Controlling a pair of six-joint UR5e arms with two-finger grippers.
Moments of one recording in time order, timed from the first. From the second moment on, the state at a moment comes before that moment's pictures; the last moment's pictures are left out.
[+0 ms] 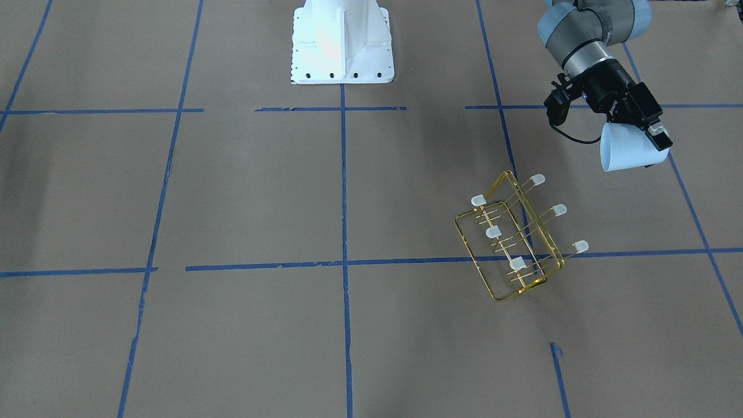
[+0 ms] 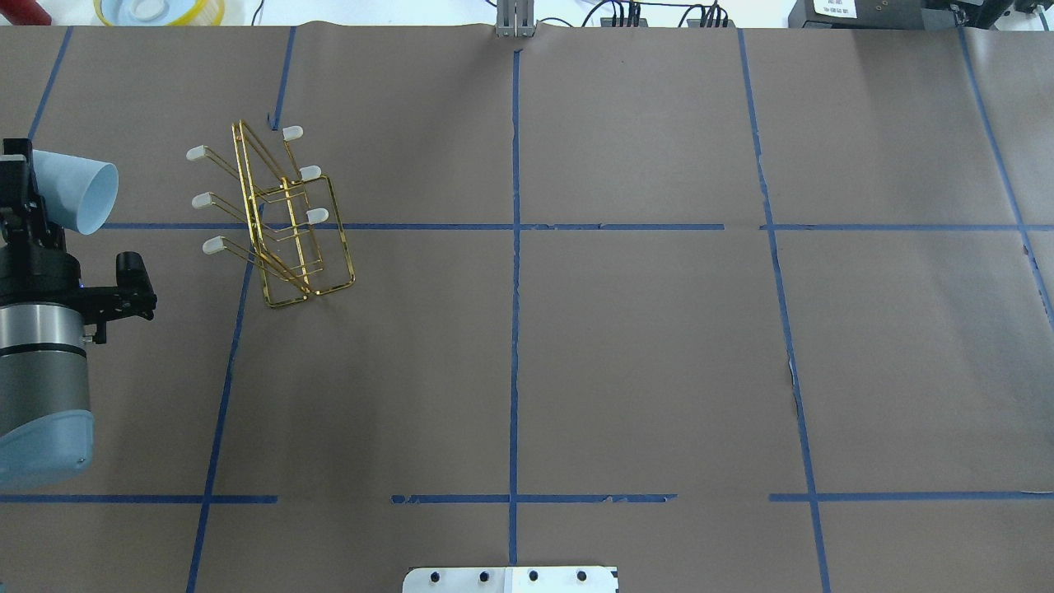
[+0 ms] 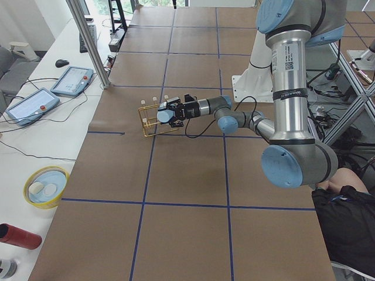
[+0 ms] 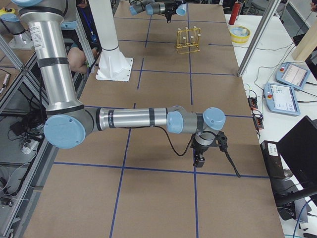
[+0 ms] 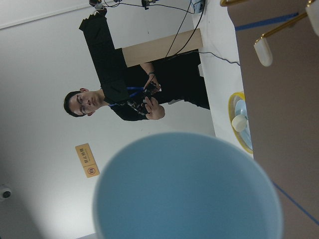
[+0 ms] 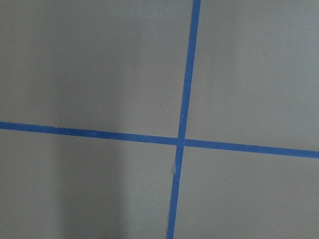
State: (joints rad) left arm -0.41 -1.41 -2.00 -1.95 -0.22 0.36; right arm 1.49 -1.38 1.46 -1.67 2.30 -0.04
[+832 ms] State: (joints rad) left arm -0.33 -1.48 -2.00 -1.86 0.01 0.85; right arm 1.49 -1.38 1.46 -1.67 2.30 -0.04
